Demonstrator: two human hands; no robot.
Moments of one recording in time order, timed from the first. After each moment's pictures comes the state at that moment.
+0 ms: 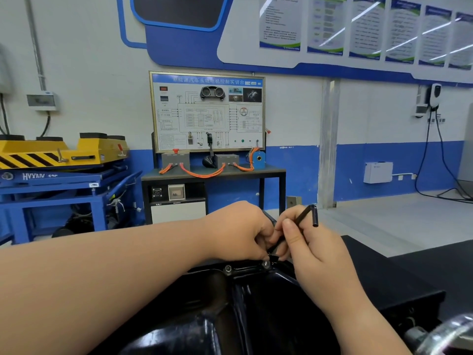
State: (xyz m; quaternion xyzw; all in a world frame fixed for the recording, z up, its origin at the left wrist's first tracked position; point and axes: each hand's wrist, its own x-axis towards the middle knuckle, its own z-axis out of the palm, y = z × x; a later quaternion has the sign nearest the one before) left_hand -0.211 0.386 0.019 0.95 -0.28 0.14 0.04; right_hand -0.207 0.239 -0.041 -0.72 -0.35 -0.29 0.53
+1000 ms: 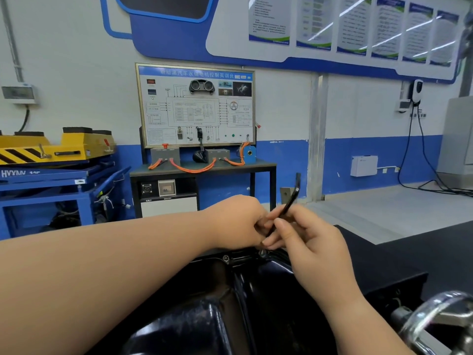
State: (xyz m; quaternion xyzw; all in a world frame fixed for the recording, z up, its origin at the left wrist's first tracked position) left_hand -0.202 0.385 0.013 0.96 -0.24 0.11 0.04; right_hand -0.215 0.241 -0.049 -0.68 -0.36 -0.28 0.57
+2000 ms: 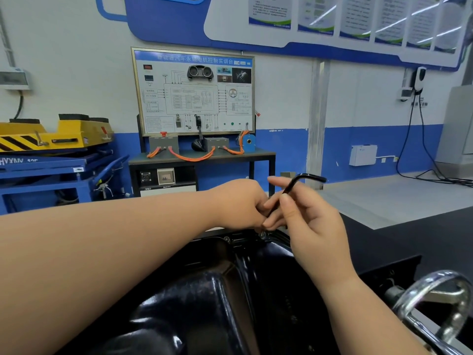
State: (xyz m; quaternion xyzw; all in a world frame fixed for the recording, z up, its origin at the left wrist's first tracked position) left_hand -0.203 0.382 0.015 0.97 -0.21 0.08 0.07; right_hand -0.215 0.247 -0.052 -0.62 -0.37 -0.27 0.63
